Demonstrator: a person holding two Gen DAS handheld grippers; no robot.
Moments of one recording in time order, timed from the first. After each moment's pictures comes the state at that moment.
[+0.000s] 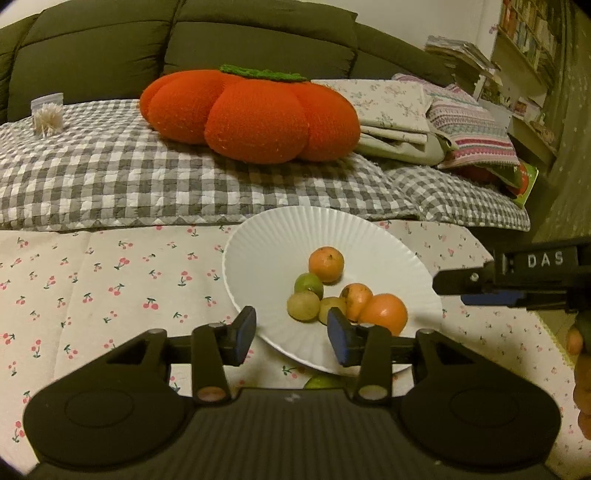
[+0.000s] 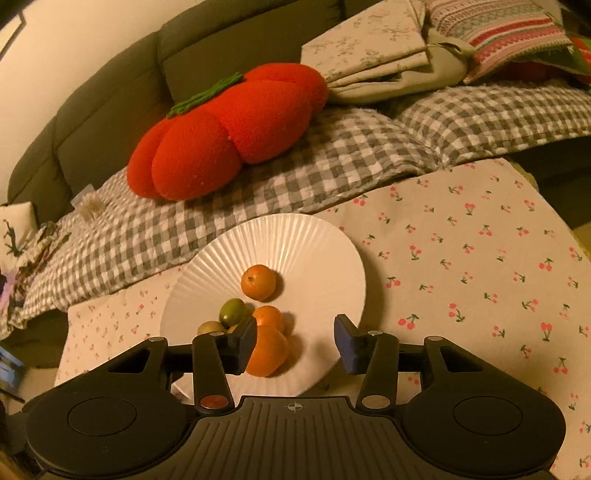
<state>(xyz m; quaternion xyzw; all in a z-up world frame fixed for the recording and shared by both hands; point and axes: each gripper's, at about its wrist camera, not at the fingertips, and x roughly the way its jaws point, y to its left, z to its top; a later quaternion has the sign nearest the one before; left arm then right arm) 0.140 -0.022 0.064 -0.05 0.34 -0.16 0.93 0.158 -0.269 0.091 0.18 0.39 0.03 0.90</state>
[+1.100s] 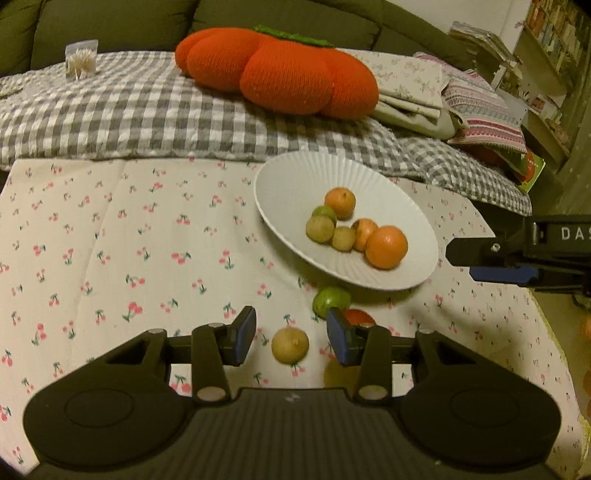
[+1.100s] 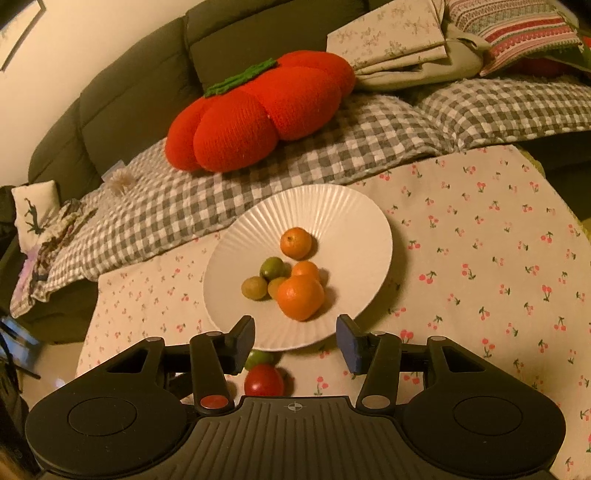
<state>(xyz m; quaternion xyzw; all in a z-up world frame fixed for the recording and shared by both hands) 0.096 0.003 0.055 -0.08 0.41 -0.15 0.90 0.119 -0.246 0.105 0.17 0.41 0.07 0.89</state>
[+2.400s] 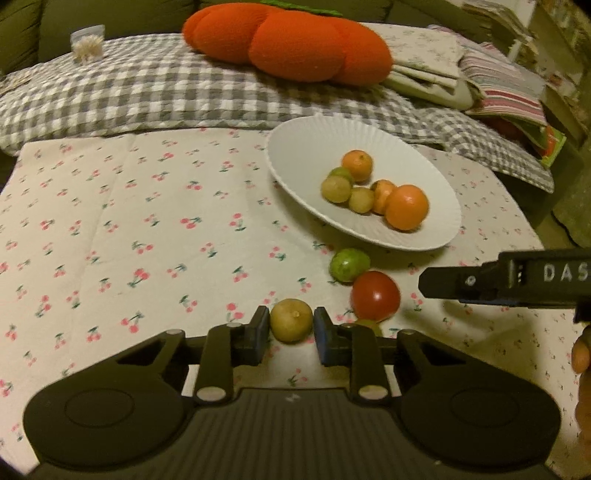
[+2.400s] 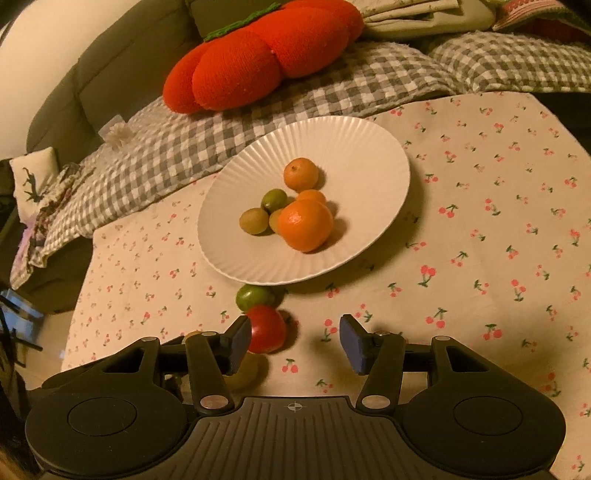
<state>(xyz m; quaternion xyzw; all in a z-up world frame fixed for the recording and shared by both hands) 0.094 -0.003 0.040 -0.05 0.44 -0.11 0.89 0.114 -0.227 0.066 0.17 0.46 0.10 0.86</state>
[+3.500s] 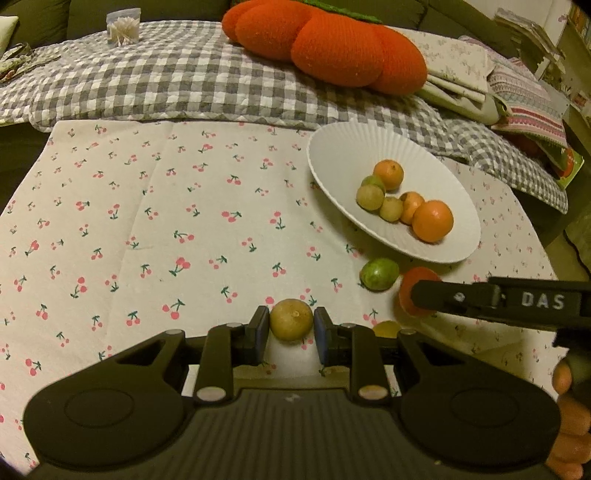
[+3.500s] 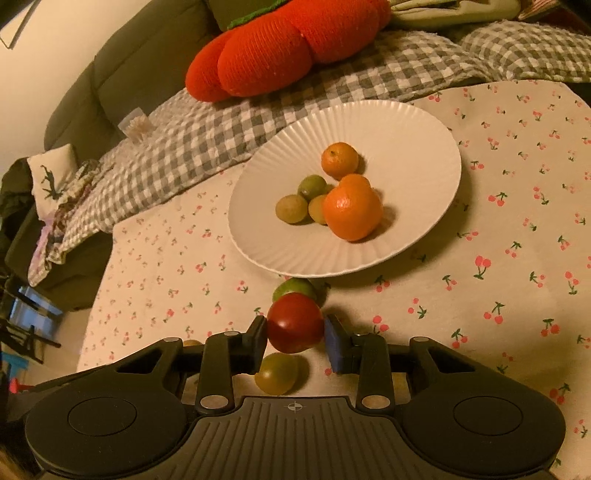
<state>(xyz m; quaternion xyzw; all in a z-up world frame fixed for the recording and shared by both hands) 0.089 0.017 0.051 -0.08 0.45 -0.08 0.88 0.120 -0.208 0.060 0.19 0.46 0.13 0.86</state>
